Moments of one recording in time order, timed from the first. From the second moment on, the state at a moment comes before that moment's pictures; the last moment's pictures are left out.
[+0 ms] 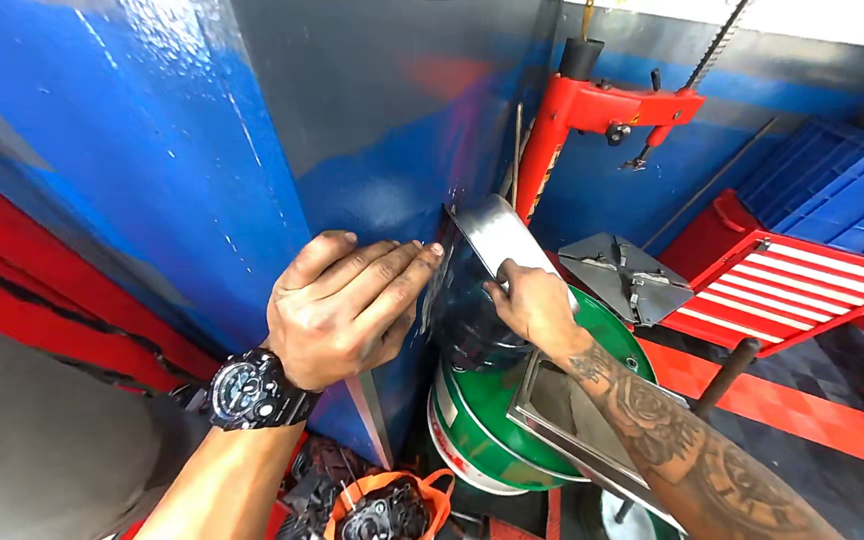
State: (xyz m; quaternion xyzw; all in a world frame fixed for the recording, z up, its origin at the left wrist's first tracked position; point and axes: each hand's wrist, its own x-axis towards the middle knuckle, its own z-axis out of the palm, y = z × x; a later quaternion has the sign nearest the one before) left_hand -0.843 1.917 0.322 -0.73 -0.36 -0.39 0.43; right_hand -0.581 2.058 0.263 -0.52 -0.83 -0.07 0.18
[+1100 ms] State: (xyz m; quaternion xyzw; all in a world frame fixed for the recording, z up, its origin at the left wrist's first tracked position) left_hand -0.843 1.920 0.324 -0.75 -0.34 -0.41 0.41; right_hand -0.598 2.025 0.269 -0.48 -0.87 -0.09 0.01
